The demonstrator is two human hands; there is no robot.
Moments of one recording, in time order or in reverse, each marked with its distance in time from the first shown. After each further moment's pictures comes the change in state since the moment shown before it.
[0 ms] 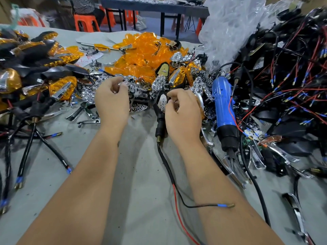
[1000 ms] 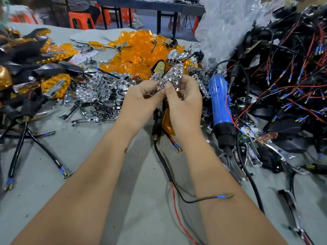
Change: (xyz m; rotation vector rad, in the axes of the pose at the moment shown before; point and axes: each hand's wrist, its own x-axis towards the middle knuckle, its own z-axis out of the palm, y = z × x) left_hand -0.031 0.018 0.020 -0.255 -0.624 0.168; right_hand 0.008 -0.016 -0.010 0.519 0.055 0.118
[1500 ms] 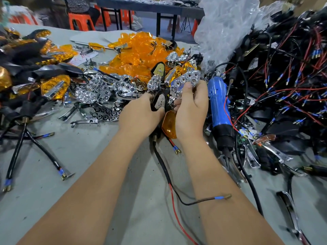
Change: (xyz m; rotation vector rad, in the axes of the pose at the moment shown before) left_hand 0.000 -0.015 0.011 0.889 0.102 -0.205; right_hand 0.001 0.001 -0.003 0.010 0.185 0.059
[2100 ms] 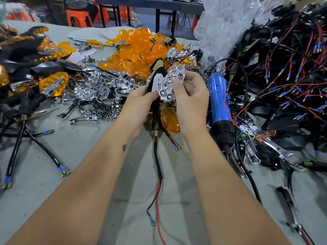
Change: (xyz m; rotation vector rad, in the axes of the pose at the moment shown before) left_hand 0.000 0.005 -0.011 -1.145 -0.245 -0.217; right_hand 0.006 -0.003 -0.007 0.087 -0.163 -0.010
